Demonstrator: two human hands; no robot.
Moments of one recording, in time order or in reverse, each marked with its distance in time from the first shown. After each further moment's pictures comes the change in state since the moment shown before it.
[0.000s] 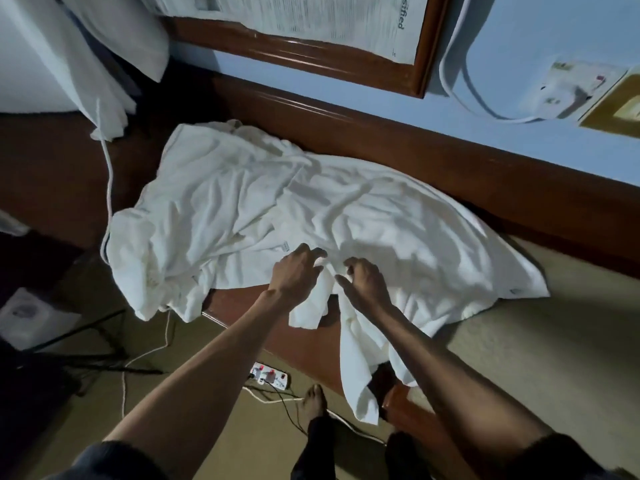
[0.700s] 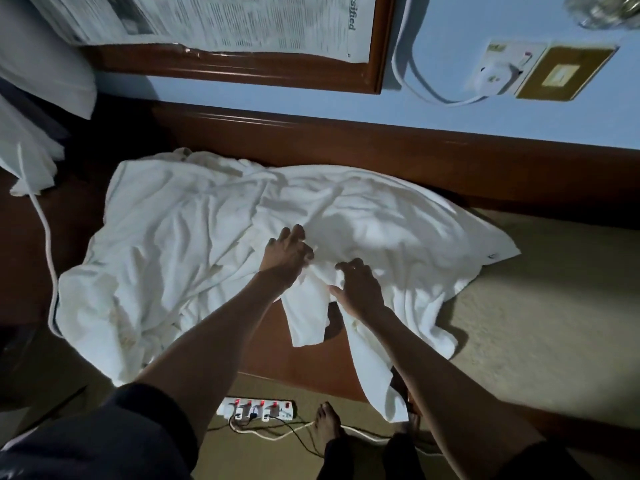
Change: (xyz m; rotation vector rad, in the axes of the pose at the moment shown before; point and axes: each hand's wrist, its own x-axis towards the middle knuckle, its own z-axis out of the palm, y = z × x) left_hand 0.067 -0.027 -0.018 0.349 0.001 0.383; right_hand -0.003 -0.021 0.029 -0.188 0.113 0.207
